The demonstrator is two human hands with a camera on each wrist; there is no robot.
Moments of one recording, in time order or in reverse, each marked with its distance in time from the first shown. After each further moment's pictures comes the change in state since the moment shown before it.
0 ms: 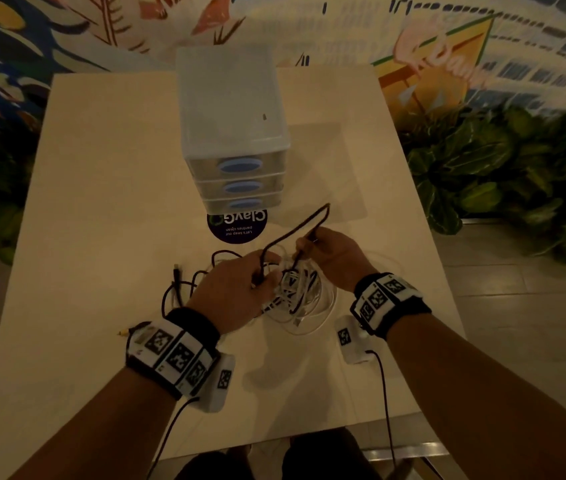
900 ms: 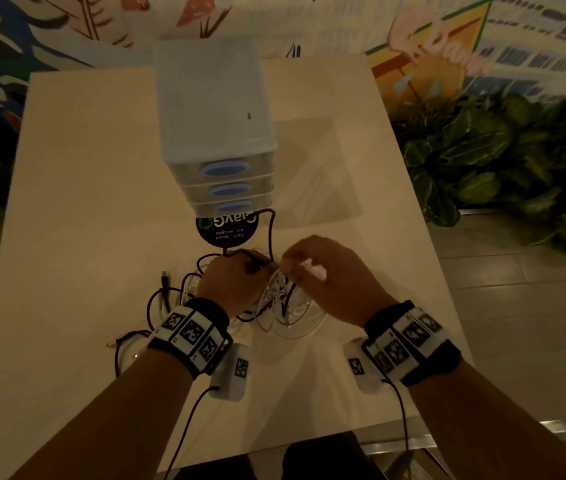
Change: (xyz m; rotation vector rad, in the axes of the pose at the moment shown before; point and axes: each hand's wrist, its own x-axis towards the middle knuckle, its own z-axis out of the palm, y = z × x) left_hand 0.044 -0.001 0.017 0.200 0.013 -0.156; right_hand -0.055 -0.025 -0.013 -0.250 0.009 -0.410
